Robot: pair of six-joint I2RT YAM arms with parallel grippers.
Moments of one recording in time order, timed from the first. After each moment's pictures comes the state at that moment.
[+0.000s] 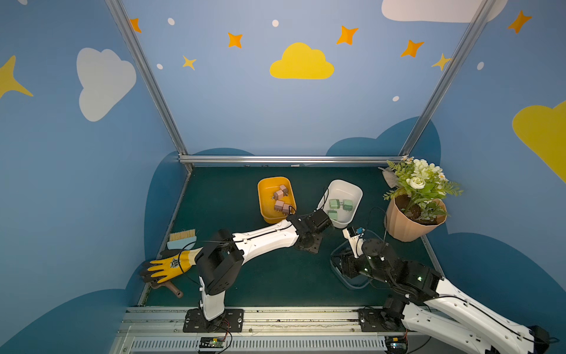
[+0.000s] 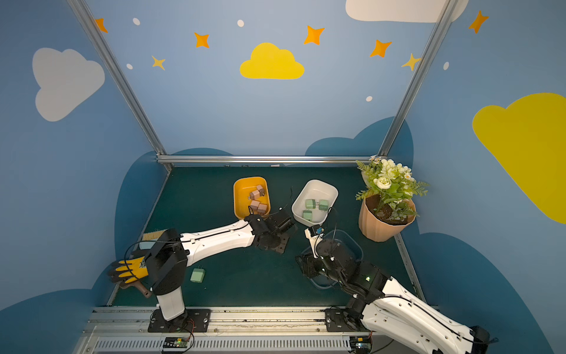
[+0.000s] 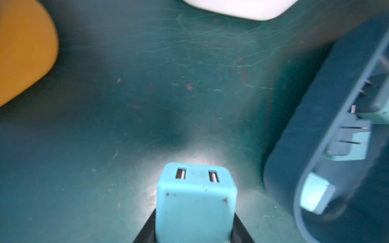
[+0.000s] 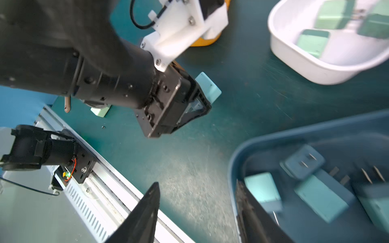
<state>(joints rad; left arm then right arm) -0.97 1.86 1.45 -0.78 -0.07 -0.56 0.95 0.65 0.71 -0.77 0.10 0.56</state>
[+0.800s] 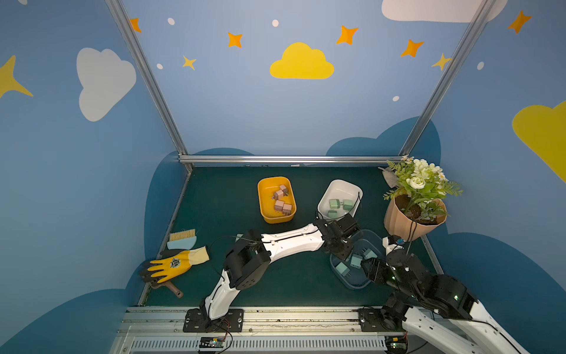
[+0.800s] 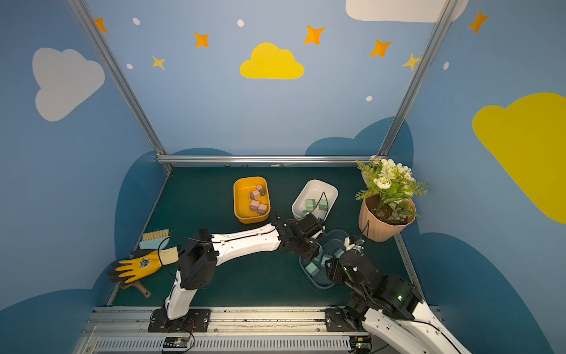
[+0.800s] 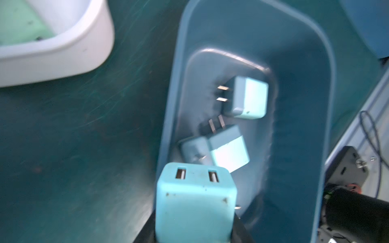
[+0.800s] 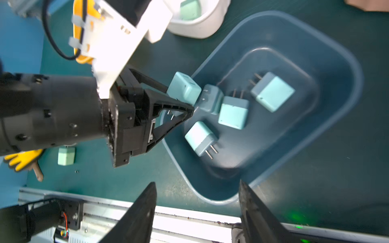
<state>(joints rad) -1.09 2.12 1.76 -0.67 0.09 -0.40 0.85 0.41 0.75 -1.20 0.24 0.94</state>
